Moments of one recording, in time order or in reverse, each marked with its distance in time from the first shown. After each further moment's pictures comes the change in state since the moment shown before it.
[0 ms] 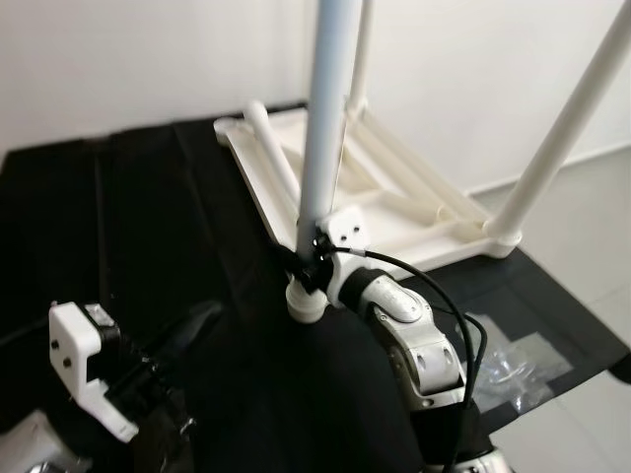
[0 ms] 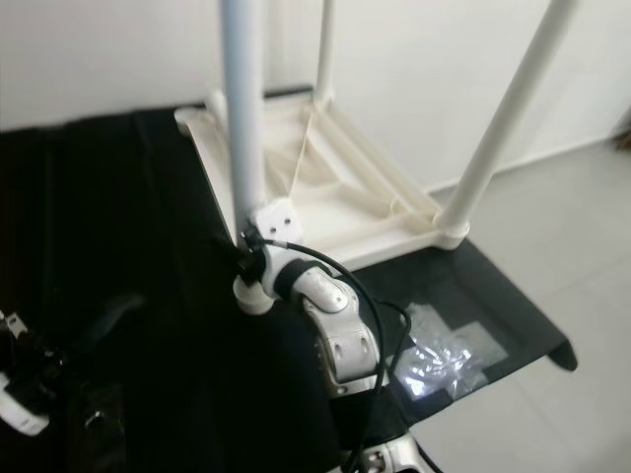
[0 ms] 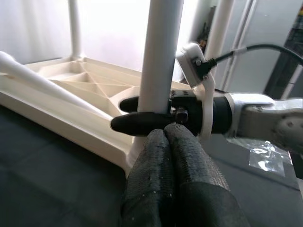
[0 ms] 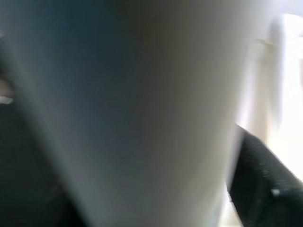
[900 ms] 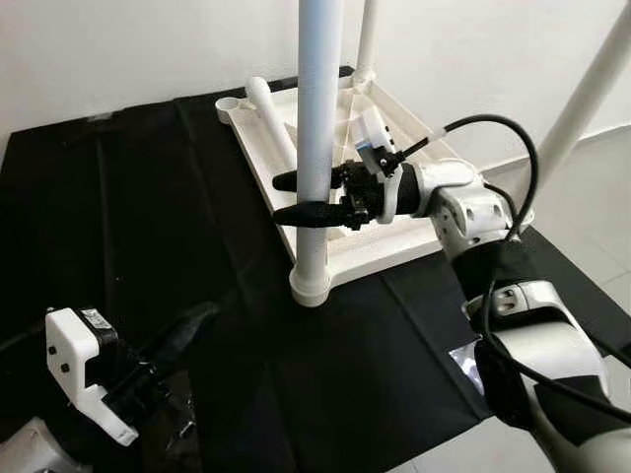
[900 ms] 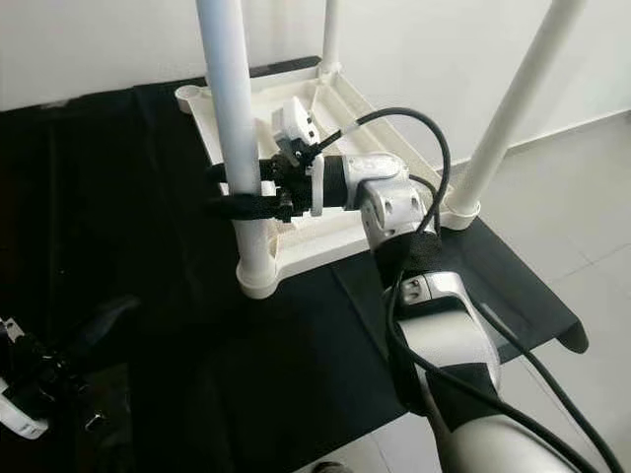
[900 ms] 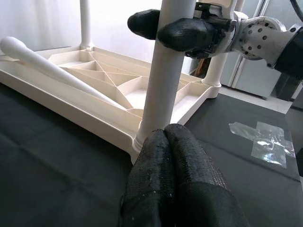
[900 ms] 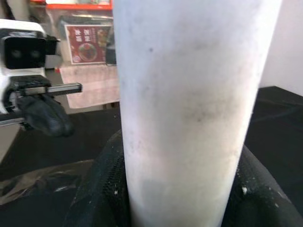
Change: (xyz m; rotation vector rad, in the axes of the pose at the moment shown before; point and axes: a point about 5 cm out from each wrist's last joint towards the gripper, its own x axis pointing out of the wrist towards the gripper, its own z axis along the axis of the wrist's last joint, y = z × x) left arm -0.011 -0.002 -0.002 -0.011 0.033 0.040; right arm 0.002 -0.045 0.075 -0.152 -0.039 0.757
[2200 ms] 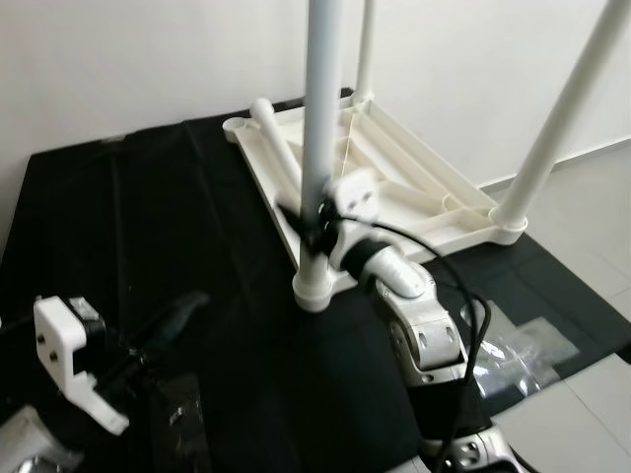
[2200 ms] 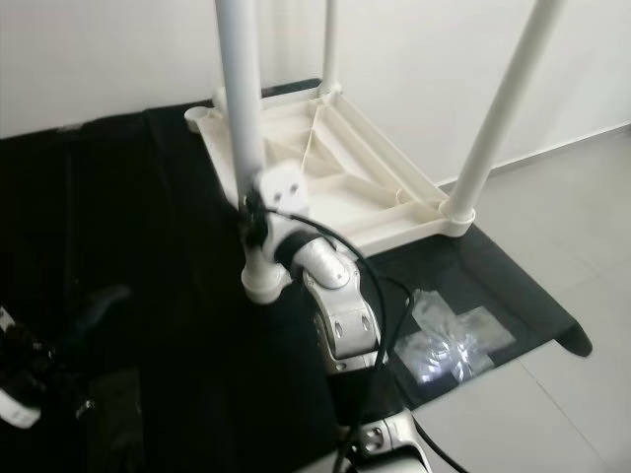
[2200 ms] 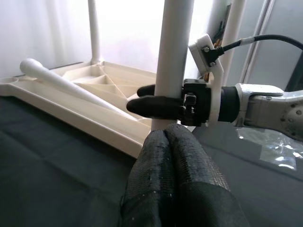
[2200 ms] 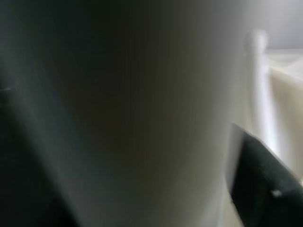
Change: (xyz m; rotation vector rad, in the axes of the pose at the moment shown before) left arm 0.003 0.014 0.003 0.028 -0.022 -0.005; right arm 0.021 0.040 -0.075 0.184 0.057 -0.953
